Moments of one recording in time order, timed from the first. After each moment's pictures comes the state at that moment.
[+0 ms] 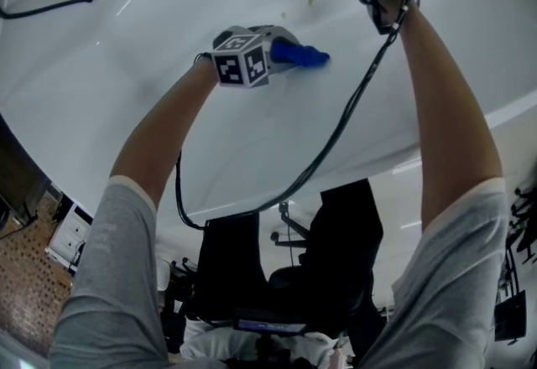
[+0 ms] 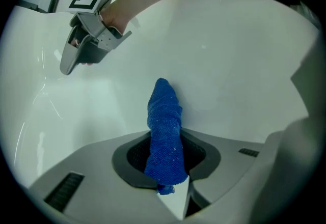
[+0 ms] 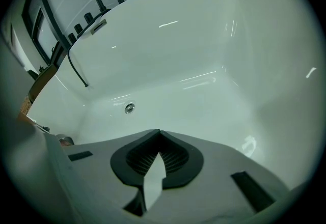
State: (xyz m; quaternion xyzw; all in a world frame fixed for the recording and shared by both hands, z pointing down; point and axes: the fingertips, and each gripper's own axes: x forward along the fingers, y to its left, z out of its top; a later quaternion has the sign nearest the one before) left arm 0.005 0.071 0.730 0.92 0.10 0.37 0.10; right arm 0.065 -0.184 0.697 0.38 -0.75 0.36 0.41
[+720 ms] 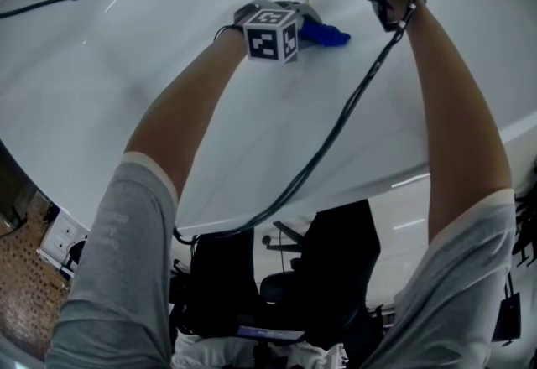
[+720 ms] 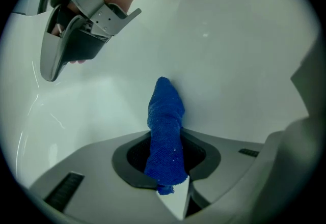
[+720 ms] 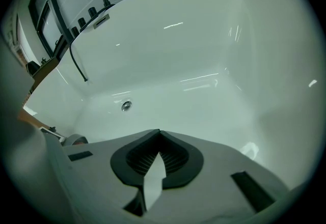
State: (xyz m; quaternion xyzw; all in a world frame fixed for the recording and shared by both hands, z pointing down) left arm 0.057 0.022 0.784 0.91 0.09 0.40 0.05; right arm 0.068 -0.192 0.711 0.37 -0.76 0.33 0.42
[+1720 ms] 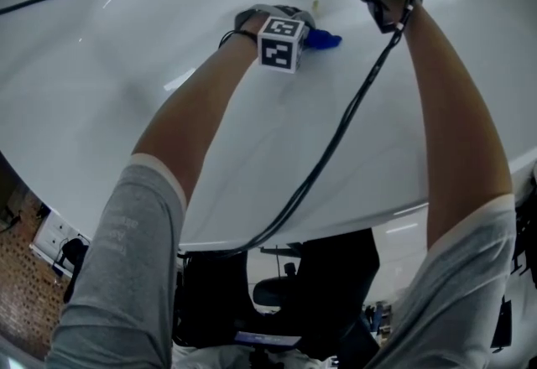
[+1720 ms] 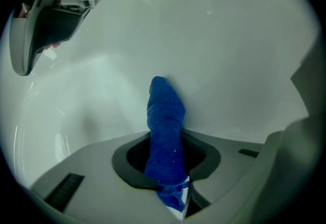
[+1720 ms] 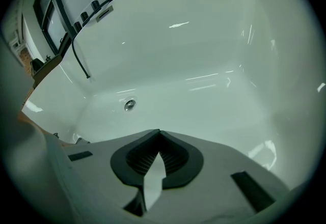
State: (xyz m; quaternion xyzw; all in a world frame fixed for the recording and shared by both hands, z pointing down) left arm 0.028 0.026 0.848 0.86 0.10 0.50 0.03; right arm 0.031 -0.202 0.743 0.33 -0.78 0.32 0.42
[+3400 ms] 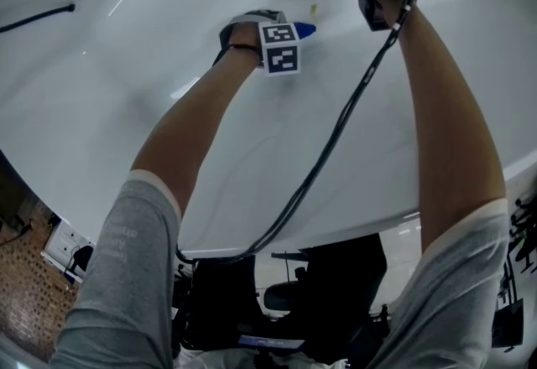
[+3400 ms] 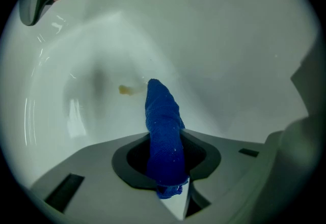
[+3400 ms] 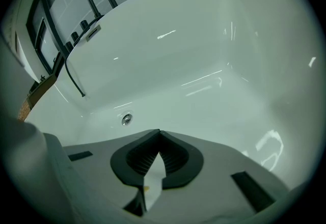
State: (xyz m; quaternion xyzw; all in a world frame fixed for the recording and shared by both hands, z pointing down) left arm -0.041 0.018 0.884 0.75 0.04 0.66 0.07; right arm 0.037 -0.217 0.732 0.38 -0.78 0.37 0.34
